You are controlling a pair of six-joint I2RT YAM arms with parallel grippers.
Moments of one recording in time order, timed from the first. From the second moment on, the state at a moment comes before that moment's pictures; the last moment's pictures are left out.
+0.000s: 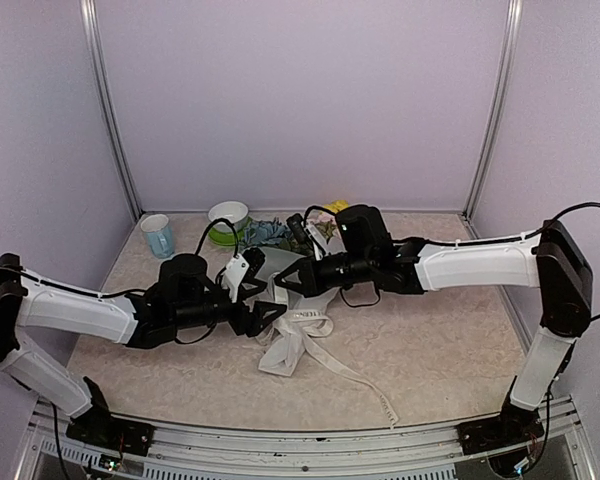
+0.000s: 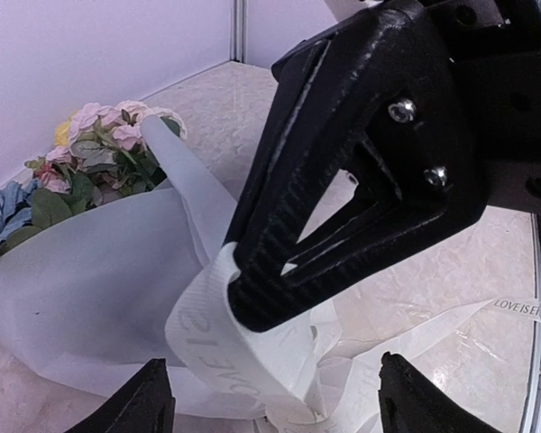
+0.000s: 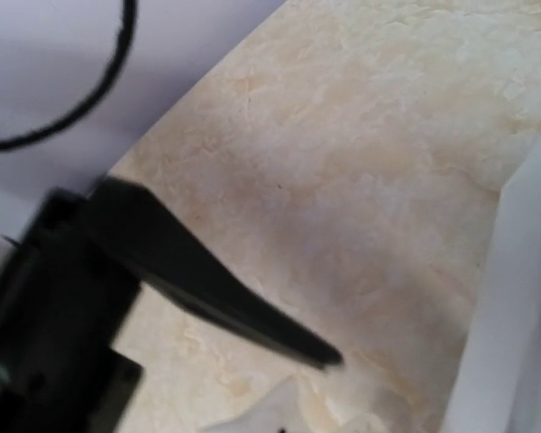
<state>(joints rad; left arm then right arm) -0.86 1.42 0.60 0.50 0.14 0.00 0.88 1.78 1.21 0.13 -0.44 0.41</state>
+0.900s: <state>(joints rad) -0.83 1.52 0.54 0.75 0.25 -0.15 0.78 1.59 1.05 0.01 -0.35 0.31</state>
